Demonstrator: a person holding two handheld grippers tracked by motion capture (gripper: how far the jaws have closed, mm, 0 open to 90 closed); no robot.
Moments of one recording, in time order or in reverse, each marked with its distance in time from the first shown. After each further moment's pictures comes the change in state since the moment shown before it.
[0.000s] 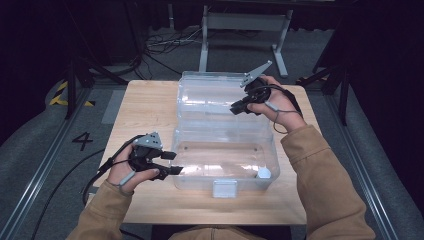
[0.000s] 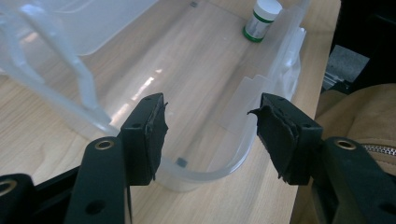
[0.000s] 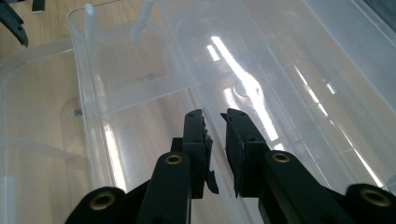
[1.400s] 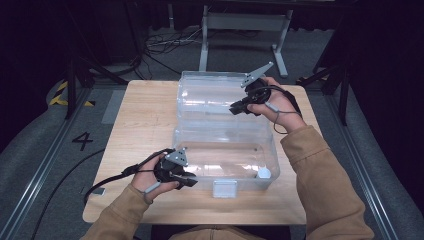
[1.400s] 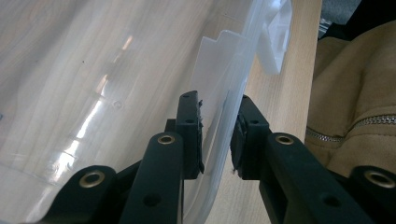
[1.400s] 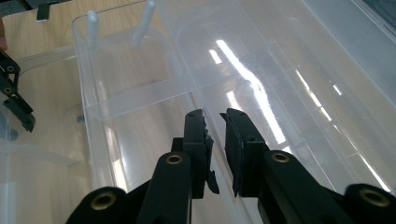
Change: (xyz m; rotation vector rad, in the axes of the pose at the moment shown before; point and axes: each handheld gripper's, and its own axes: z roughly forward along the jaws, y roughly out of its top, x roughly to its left) left arm -0.018 -0.003 0.060 0.171 -0.085 0.127; right arm 0.000 -0.003 0.002 -0.031 0.006 0.004
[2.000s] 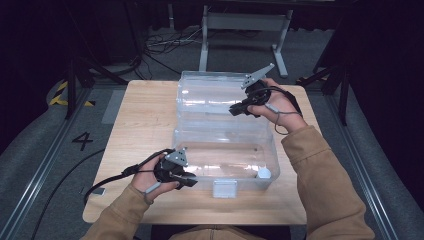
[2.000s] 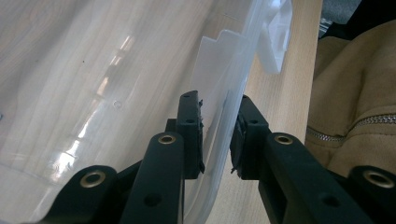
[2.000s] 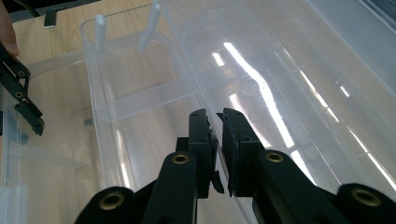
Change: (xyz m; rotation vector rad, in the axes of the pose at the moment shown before) left arm 0.000 0.000 0.000 -0.001 0.000 -0.004; right arm 0.006 -0.002 -0.001 -0.018 0.007 0.016
